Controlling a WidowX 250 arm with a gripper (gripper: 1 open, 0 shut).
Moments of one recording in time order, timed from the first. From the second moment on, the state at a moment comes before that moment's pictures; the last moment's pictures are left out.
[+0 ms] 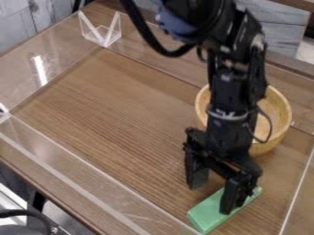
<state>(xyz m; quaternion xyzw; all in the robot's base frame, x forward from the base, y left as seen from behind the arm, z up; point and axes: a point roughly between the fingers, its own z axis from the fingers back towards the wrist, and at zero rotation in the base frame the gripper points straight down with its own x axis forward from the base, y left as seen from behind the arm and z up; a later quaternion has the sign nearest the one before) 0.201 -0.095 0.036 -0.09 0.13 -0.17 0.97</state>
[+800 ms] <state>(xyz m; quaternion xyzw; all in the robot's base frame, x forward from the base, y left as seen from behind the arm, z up) 0.199 -0.097 0.023 -0.09 0.13 -0.17 0.97</state>
